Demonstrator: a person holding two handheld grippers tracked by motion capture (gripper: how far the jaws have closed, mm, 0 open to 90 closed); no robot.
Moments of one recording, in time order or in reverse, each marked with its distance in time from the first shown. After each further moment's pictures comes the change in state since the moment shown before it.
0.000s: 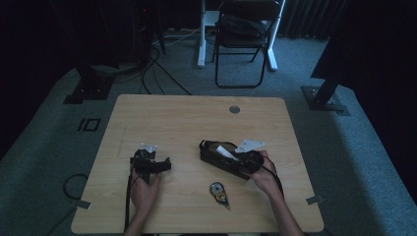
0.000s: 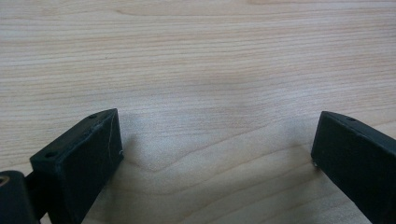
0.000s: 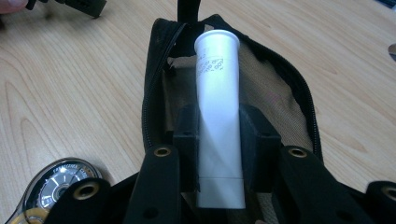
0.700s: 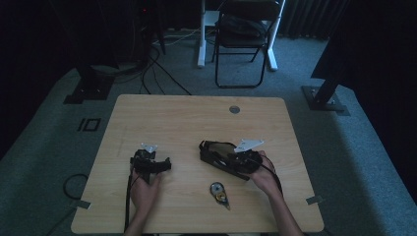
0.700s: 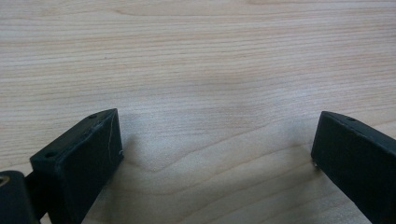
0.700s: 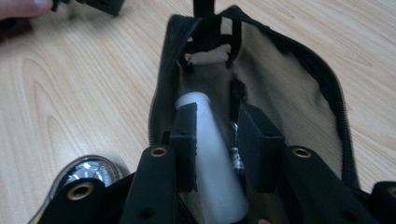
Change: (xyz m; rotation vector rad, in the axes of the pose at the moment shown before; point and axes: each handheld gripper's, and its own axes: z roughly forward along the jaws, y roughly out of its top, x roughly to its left) left arm 0.000 0.000 0.000 0.002 -0.001 0.003; right arm -0.001 0.000 0.005 0.019 0.089 0.035
